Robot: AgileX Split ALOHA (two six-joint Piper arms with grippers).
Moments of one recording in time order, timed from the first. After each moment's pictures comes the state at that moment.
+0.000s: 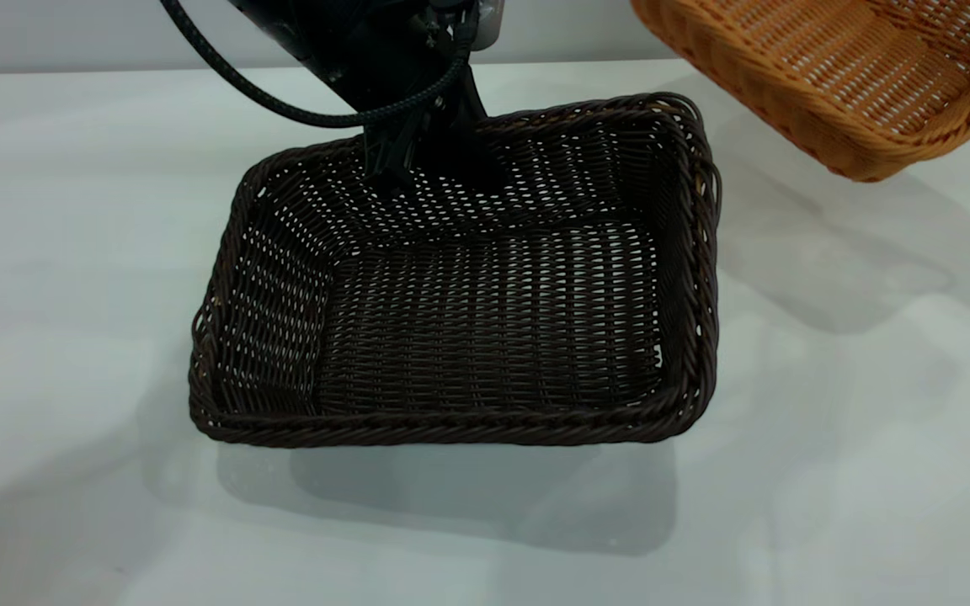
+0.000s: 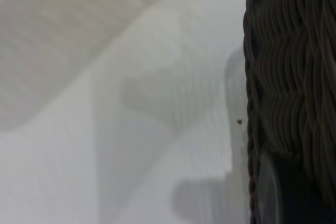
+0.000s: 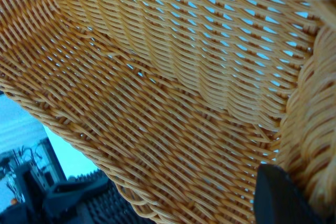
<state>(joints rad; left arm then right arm) -0.40 2.32 -1.53 -0.96 0.61 2.03 -0.45 2.13 -1.19 1.17 1.01 -0.69</state>
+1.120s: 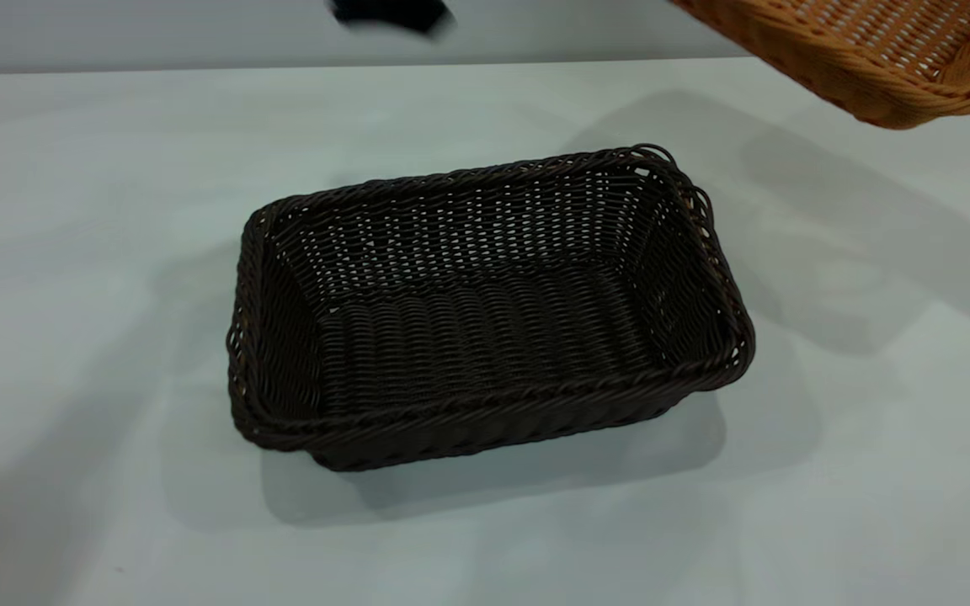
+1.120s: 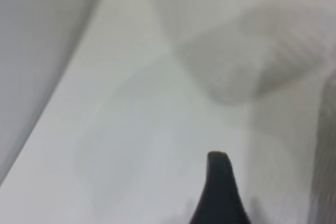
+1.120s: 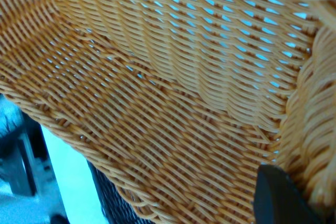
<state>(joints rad) -0.26 2.17 -1.53 -1.04 0.44 1.64 -0.44 1.96 -1.19 1.05 1.08 -0.68</state>
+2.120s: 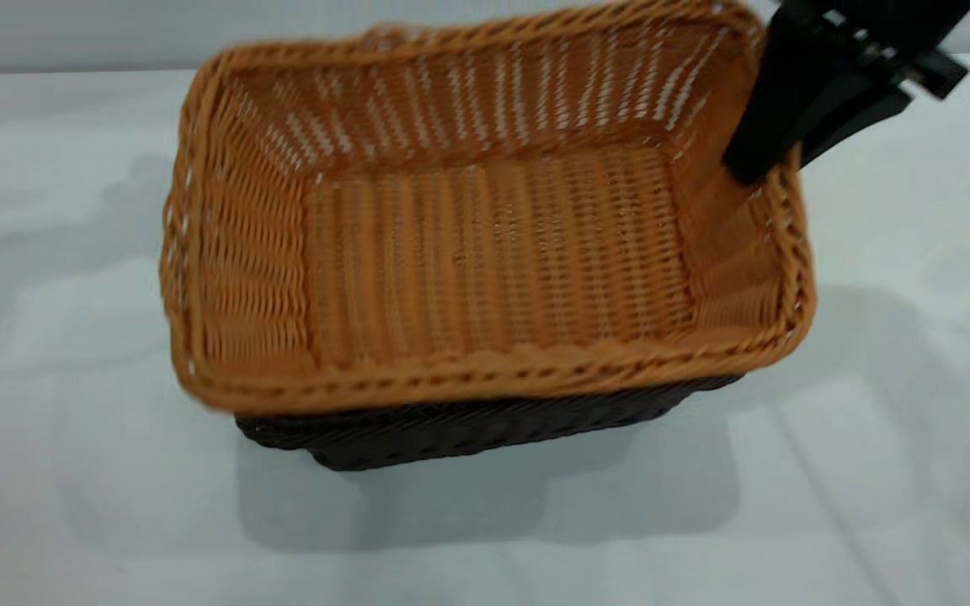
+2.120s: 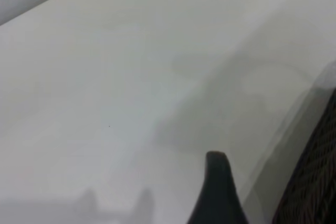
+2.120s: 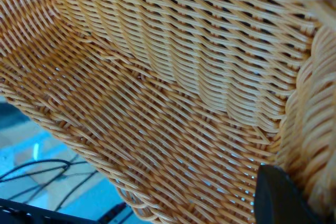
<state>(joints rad) 0.09 2.11 -1.53 -0.97 0.77 1.30 0.17 1.97 -1.22 0.70 1.04 -0.60</state>
